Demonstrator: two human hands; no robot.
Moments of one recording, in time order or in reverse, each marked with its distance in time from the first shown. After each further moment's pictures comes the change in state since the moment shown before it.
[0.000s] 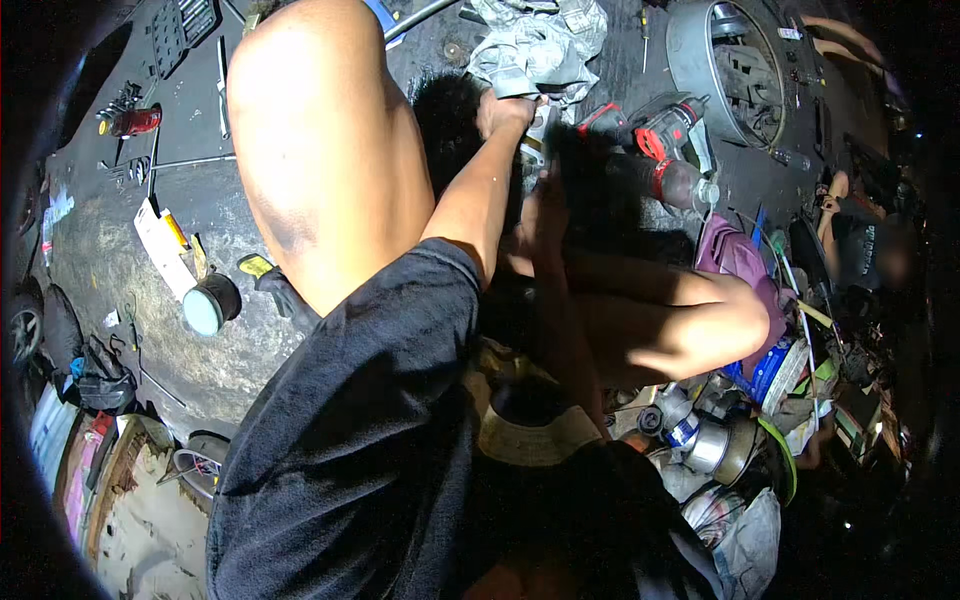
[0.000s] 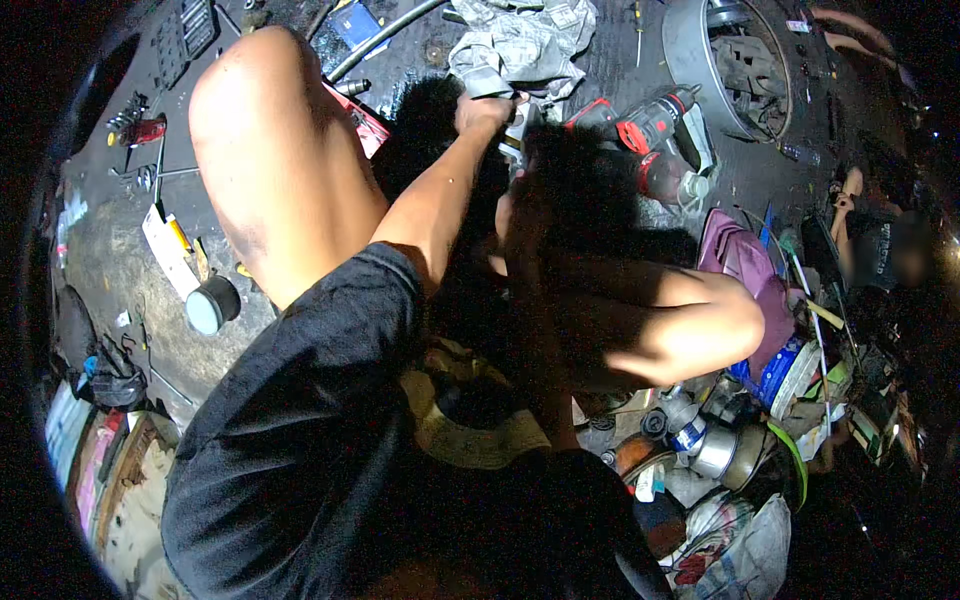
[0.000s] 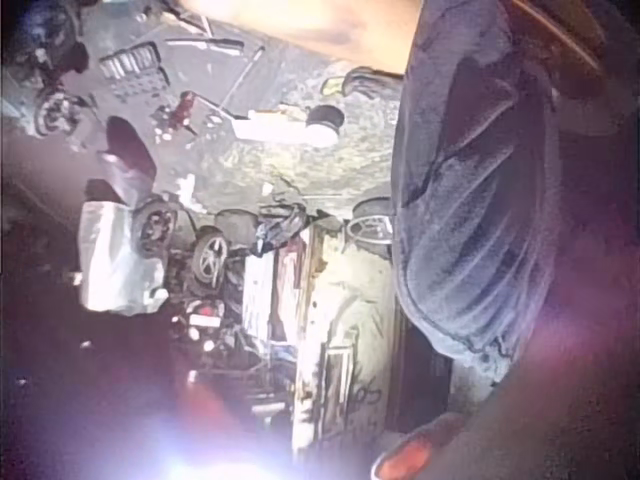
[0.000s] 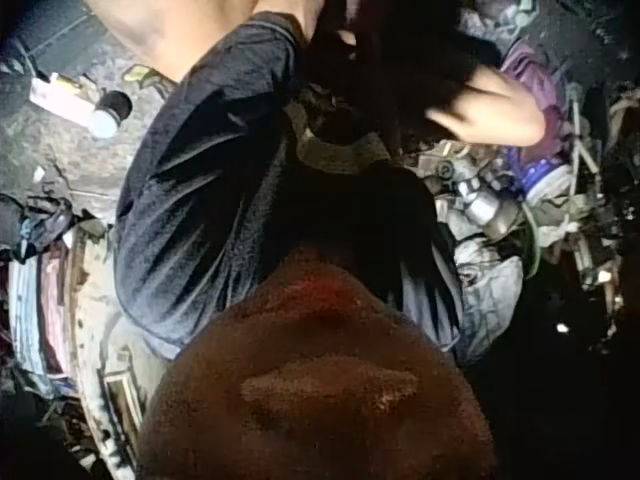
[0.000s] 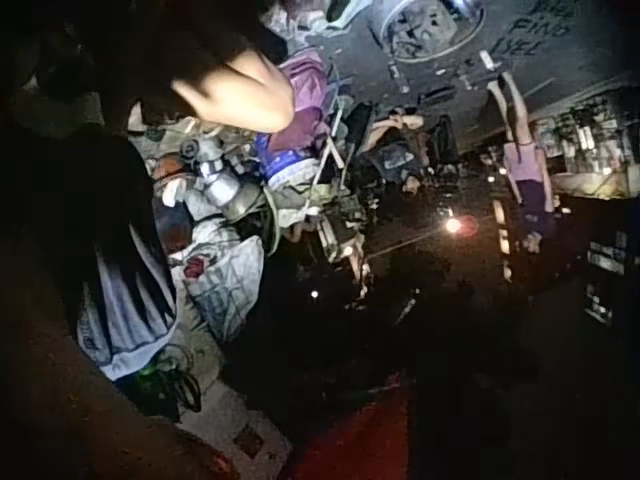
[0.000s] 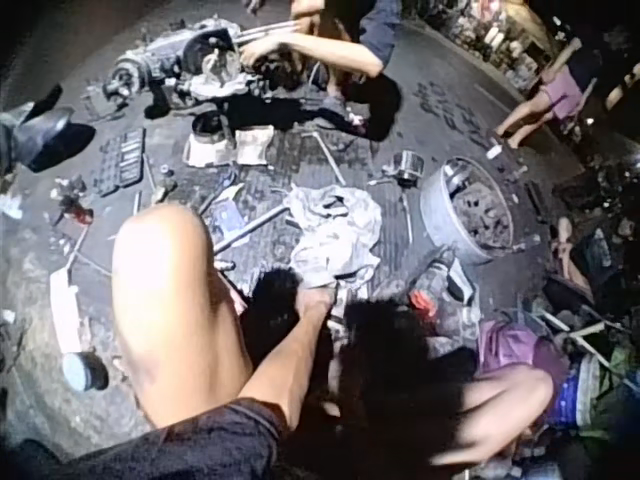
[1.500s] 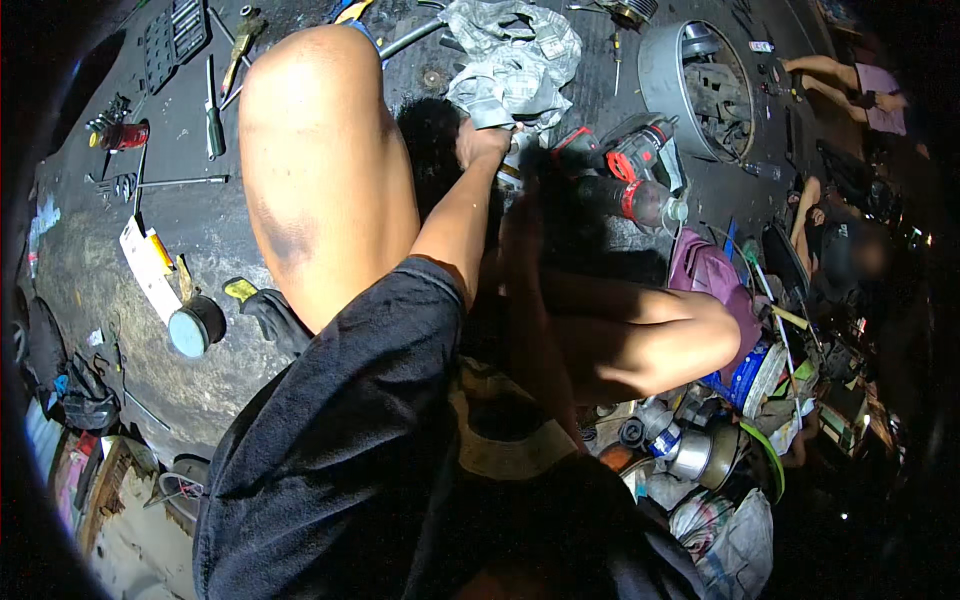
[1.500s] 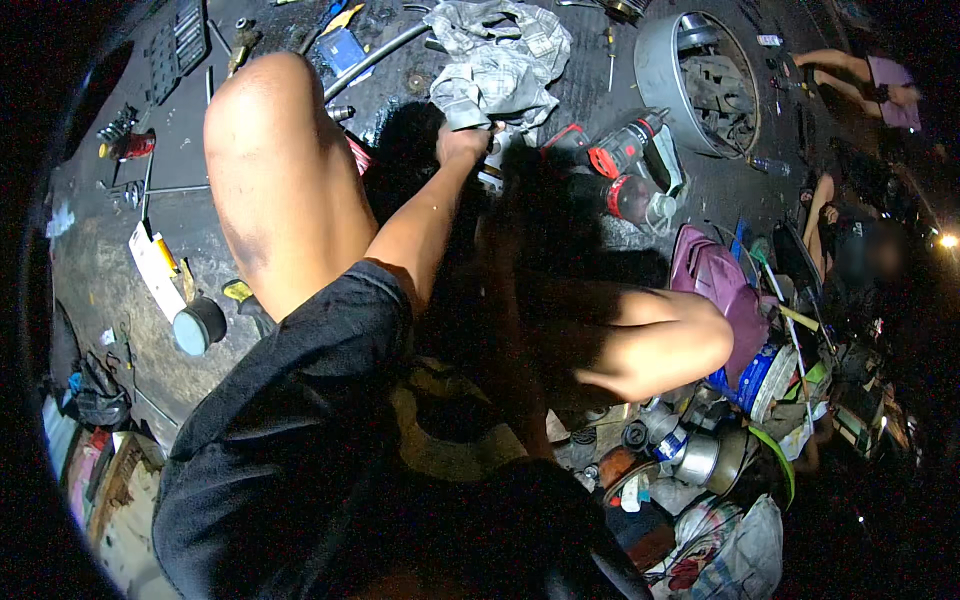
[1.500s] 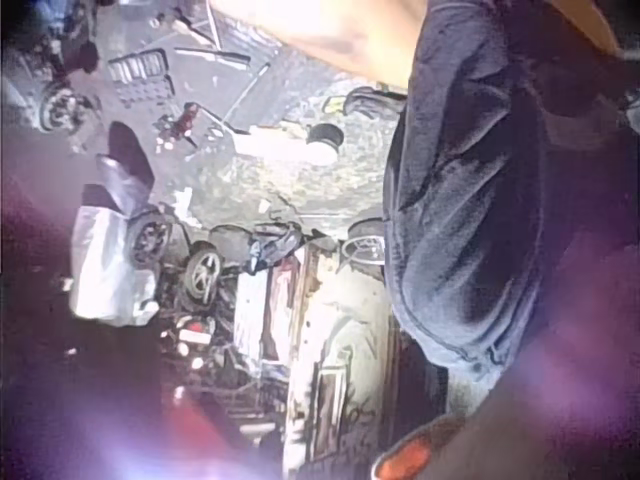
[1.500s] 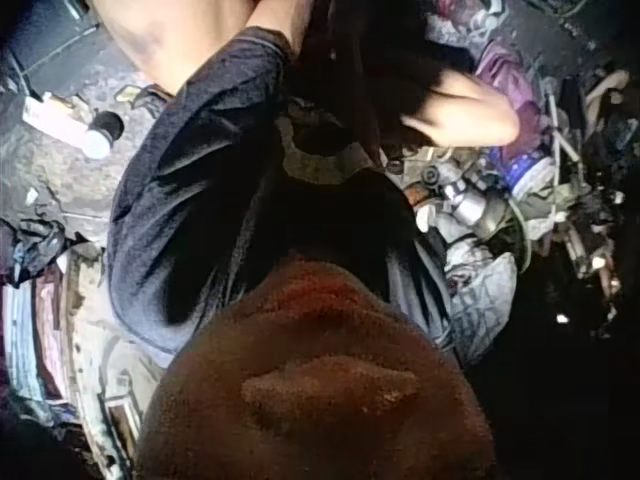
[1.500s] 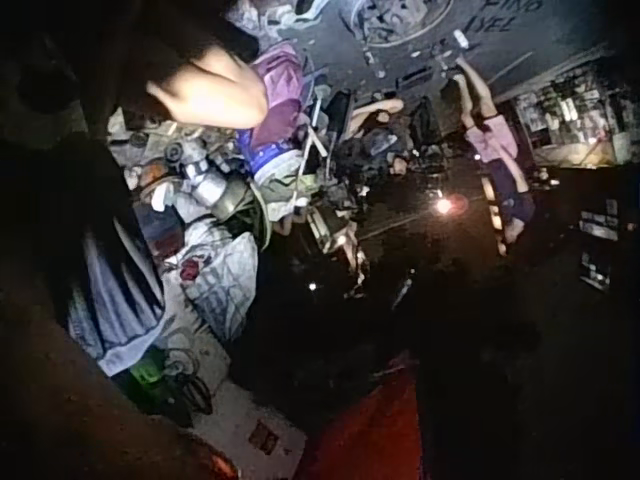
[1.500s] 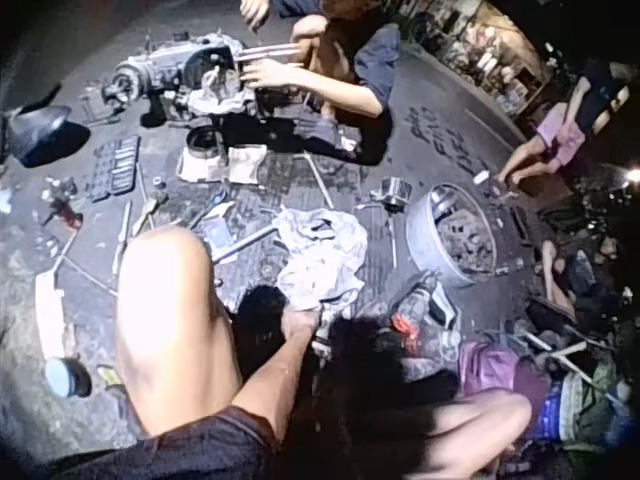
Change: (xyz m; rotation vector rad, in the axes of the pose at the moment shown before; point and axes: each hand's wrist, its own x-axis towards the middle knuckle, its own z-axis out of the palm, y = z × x) left_hand -0.009 0.011 -0.005 -0.033 -0.027 -0.022; right_hand 0.003 0.013 0.004 -0.172 -0.121 0.078
